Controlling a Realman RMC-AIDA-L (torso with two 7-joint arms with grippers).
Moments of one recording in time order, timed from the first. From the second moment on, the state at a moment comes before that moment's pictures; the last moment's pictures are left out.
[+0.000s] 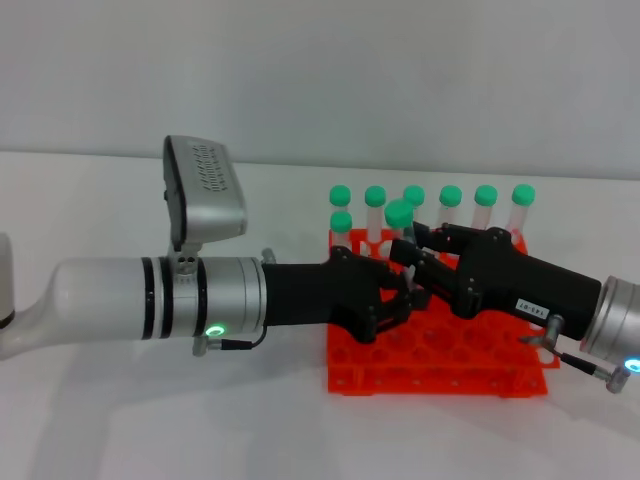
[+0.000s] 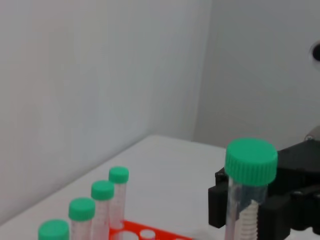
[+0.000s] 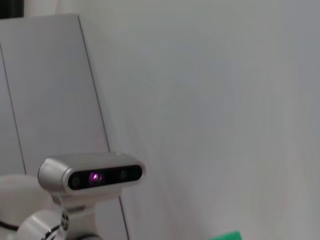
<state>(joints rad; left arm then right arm) -0.68 -2.08 1.24 0.50 1.53 1.20 -1.27 0.64 2.01 -1.73 -0.35 -0.61 -1.28 0.99</state>
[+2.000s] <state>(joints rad) -0.67 -2.08 1.28 0.51 1.51 1.07 -1.35 0.64 1.98 -1.68 -0.37 -0.64 -1.20 0.97</state>
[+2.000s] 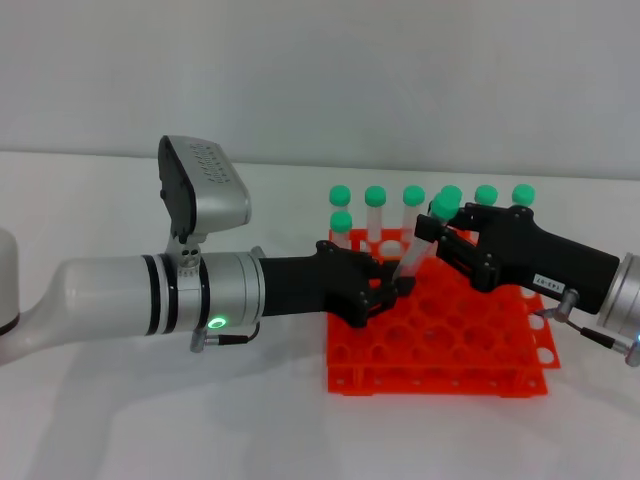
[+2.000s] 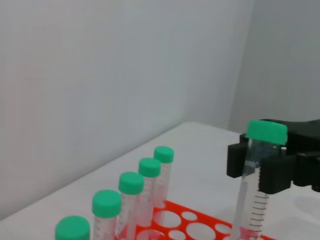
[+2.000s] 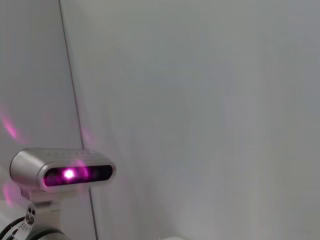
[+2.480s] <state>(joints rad) -0.66 -2.08 1.28 0.50 1.47 1.04 -1.34 0.64 1.98 -1.65 -0.37 -0.64 -1.22 0.97</state>
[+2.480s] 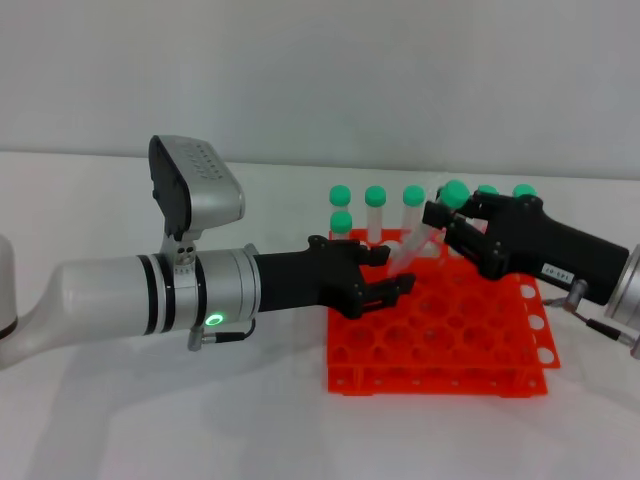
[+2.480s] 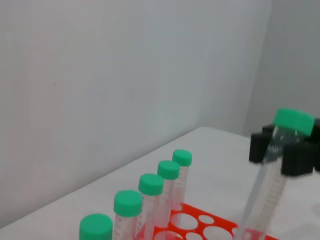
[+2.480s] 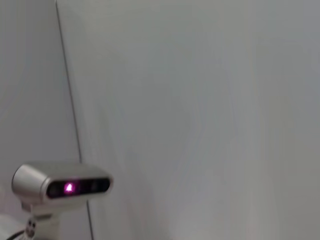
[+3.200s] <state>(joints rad) -0.46 -2.09 1.40 0.51 1.09 1.10 -1.08 0.62 1.95 -1.51 -0.40 -0.64 -1.28 0.97</state>
